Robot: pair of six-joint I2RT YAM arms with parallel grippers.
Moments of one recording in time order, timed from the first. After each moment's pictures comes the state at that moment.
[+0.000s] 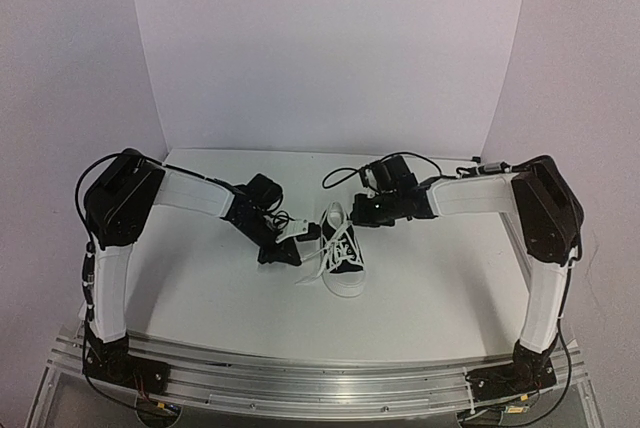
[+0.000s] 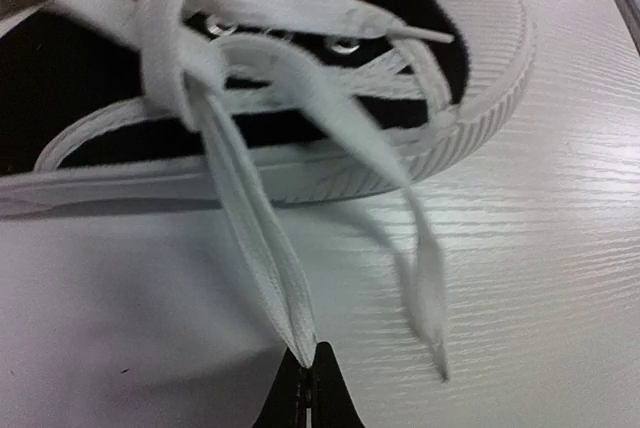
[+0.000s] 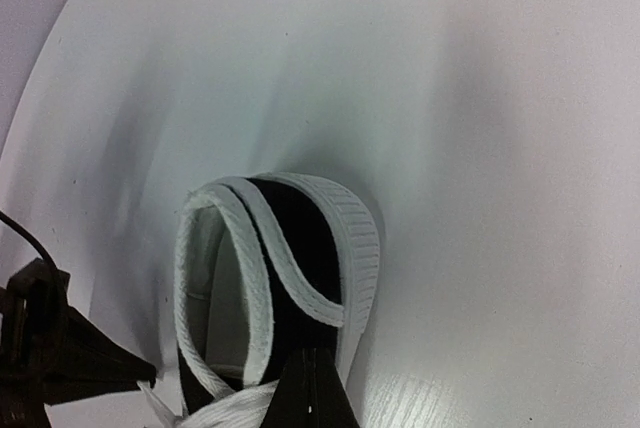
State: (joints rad) left arm -0.66 2.11 1.34 -0.36 0.58 0.81; right arm 0.64 1.98 1.31 -0.12 -0.07 0.51
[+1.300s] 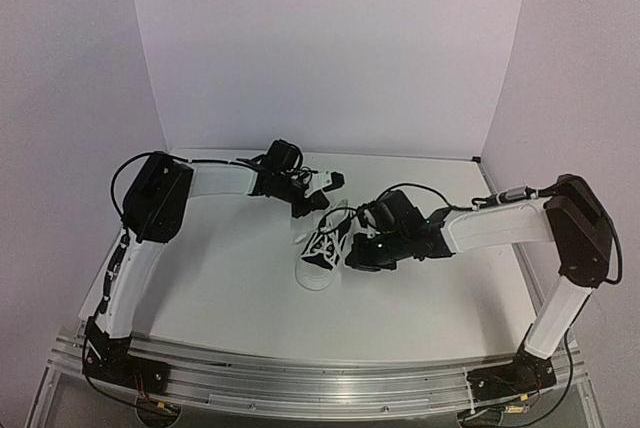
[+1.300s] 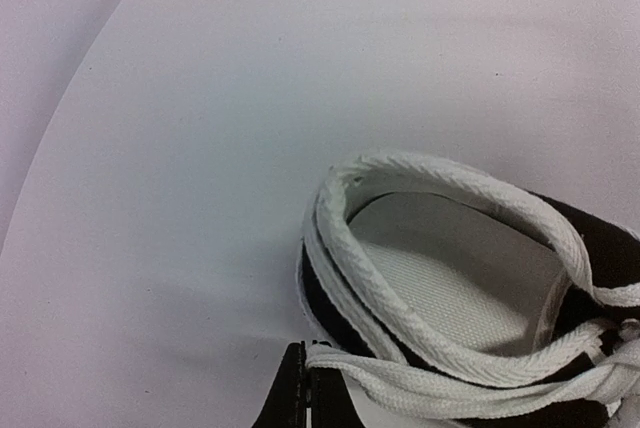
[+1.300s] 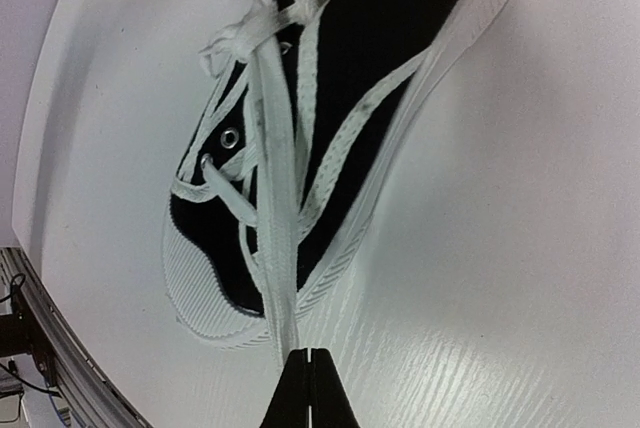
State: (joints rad) left arm -0.63 2.40 1.86 -0.19 0.51 0.75; right arm 0.83 1.76 1.00 -0.12 -0.12 0.72
